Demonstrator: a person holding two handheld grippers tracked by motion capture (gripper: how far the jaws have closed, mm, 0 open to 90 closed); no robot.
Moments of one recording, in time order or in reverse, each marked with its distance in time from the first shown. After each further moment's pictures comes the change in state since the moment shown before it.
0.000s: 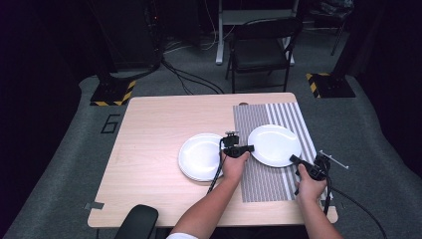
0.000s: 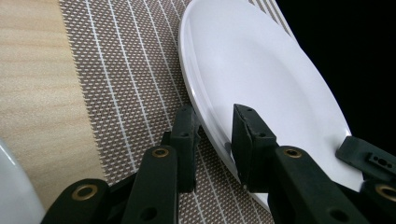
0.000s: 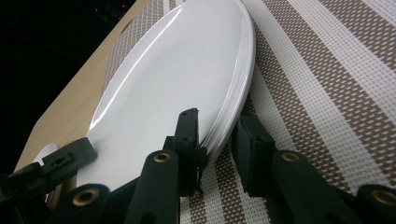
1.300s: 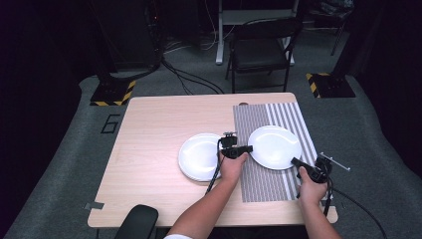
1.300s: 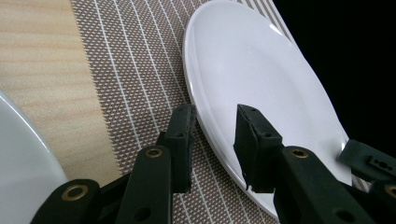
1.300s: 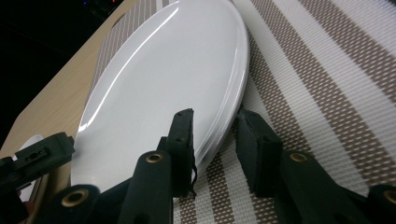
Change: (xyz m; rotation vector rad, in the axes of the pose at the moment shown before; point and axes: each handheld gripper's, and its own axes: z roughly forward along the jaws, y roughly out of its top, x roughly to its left) left arm -0.001 -0.001 -0.011 -0.019 0.001 0.000; right arm 0.002 -0.004 -0.011 -0.002 -0.045 -0.037
